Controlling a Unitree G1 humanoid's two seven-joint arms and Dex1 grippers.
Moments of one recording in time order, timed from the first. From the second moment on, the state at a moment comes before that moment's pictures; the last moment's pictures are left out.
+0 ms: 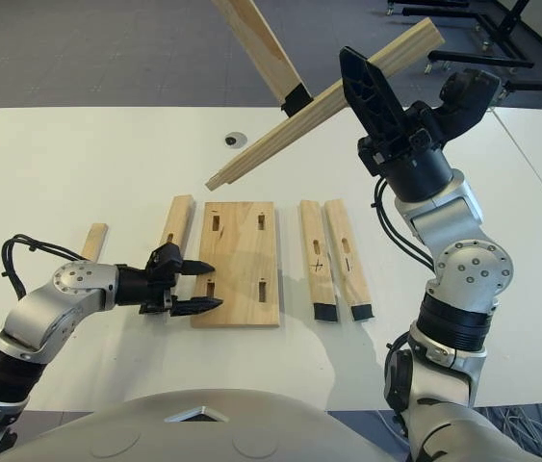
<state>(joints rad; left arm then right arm) -0.01 0.65 -0.30 -0.32 -0.42 0.62 -0.96 -0.32 -0.36 -0.35 -0.33 1.39 0.65 0.53</state>
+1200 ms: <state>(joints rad) -0.20 0.59 -0.33 -0.19 -0.27 0.65 -0.85 -0.31 -0.32 -0.32 -0.33 1.37 0.61 0.53</state>
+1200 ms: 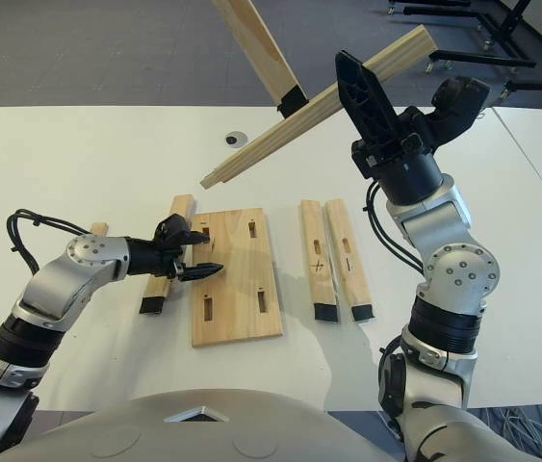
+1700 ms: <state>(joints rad) -0.19 0.62 -0.36 -0.17 -0.25 0.54 -0.95 -0.32 -0.32 -0.32 -0.31 1.35 0.61 0.53</state>
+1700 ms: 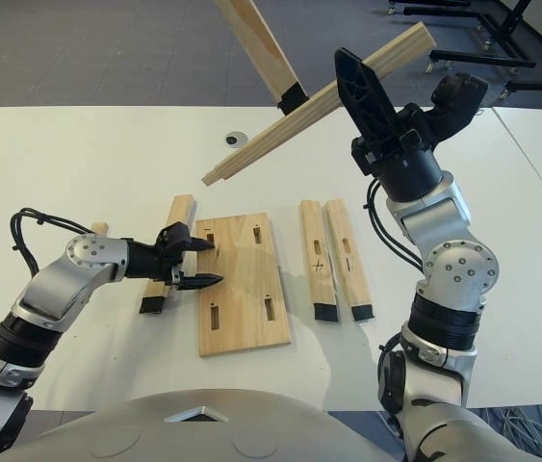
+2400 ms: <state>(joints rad) -0.20 0.58 -0.25 -0.15 -0.31 0.49 -0.97 -0.41 -0.50 -0.04 -0.04 0.66 0.34 0.99</state>
